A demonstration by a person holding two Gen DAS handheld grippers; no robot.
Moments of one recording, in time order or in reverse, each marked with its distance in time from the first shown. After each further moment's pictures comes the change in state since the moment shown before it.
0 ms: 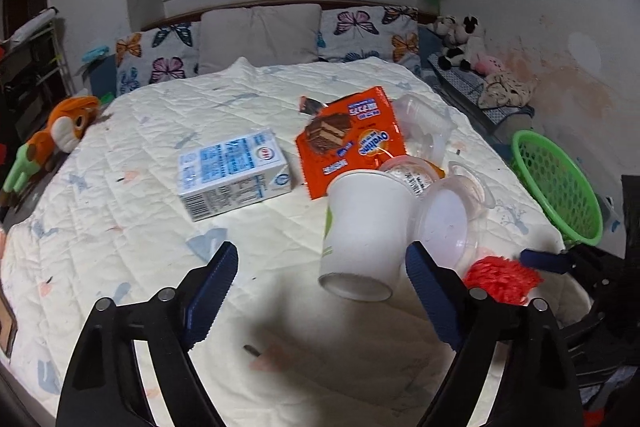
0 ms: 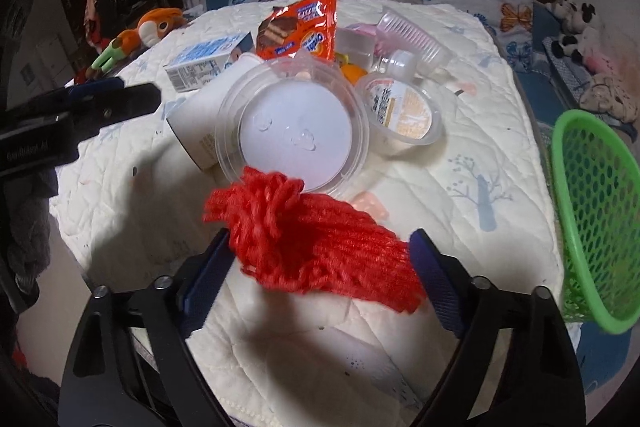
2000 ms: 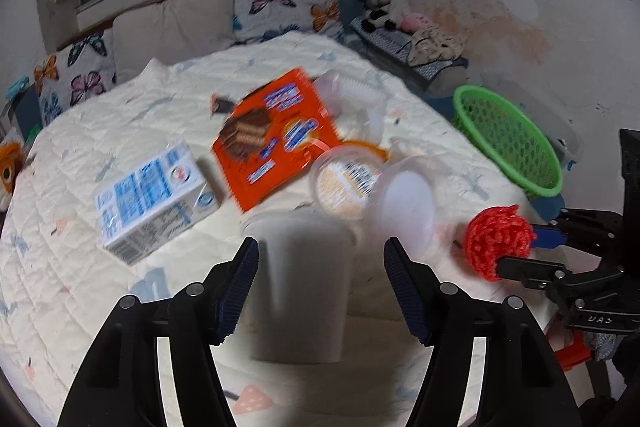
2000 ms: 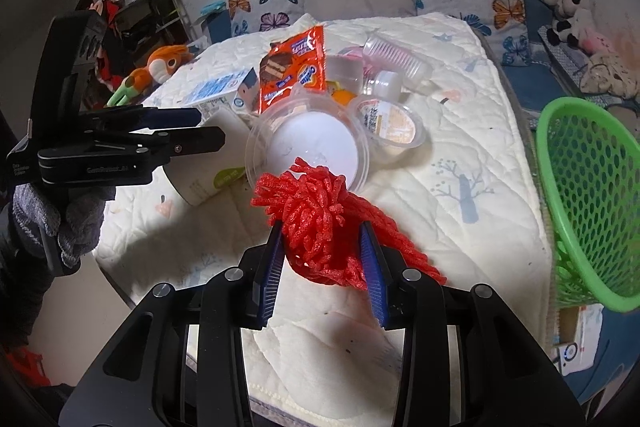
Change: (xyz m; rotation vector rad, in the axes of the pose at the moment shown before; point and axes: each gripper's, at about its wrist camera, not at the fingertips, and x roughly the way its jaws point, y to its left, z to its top) left arm 0.028 -0.018 0.021 0.207 0.086 -0.236; right arm -0.039 -0.017 -0.002 0.095 -0.090 0.056
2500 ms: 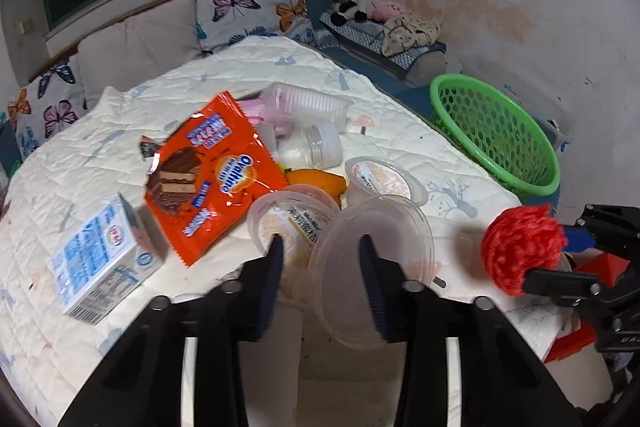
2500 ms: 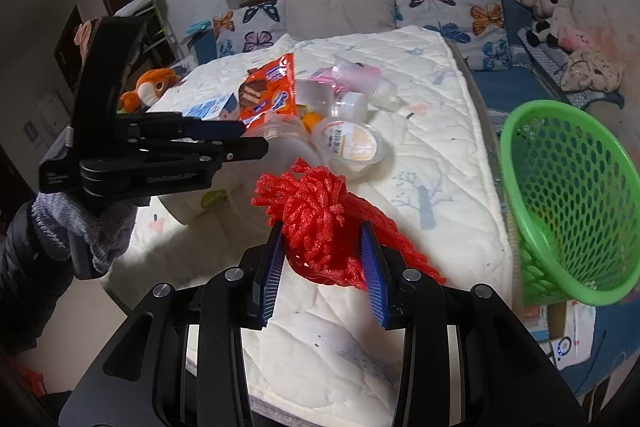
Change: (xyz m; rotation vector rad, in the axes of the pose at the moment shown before) left arm 0.044 -0.035 0.031 0.096 0.036 -0.036; right arm -0.027 -0.022 0.000 0.052 -0.054 -0.036
